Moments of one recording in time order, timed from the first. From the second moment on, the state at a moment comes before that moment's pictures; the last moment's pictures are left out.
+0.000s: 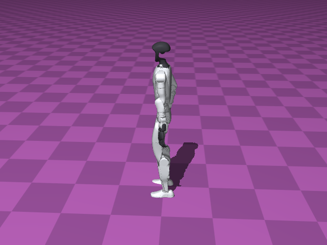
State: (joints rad) left arm 0.03 0.13 -0.18 1.59 0.79 0.10 0.22; right arm 0.40 -0.16 0.13 0.92 -0.44 -0.08 0.10; waist -0.02 -0.08 -0.05; left_leg -0.04 -0.07 0.01 0.03 -0.05 0.03; right_leg -0.07 -0.05 -0.25 0.08 -0.07 -0.05
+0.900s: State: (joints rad) left arm 0.06 0.12 -0.16 1.60 0.80 0.10 0.23; right arm -0.89 -0.38 0.13 -0.43 0.16 -0.46 -0.32; waist -0.07 -0.07 -0.09; left_leg -0.01 -0.06 0.02 0.03 -0.05 0.03; right_leg -0.05 -0.04 -0.24 0.08 -0.06 -0.06
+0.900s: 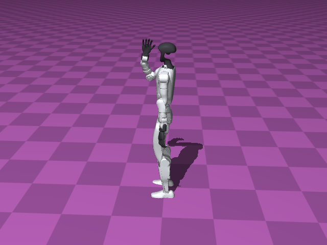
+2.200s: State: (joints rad) left arm 0.07 0.14 -0.13 1.64 0.78 0.09 0.19; right arm -1.03 -0.40 0.04 -0.49 -0.06 -0.46 -0.44; waist -0.07 -0.09 -0.09; left_leg 0.00 -0.06 0.02 0.03 -0.06 0.04; right_leg -0.04 -0.04 -0.23 0.07 -0.06 -0.05
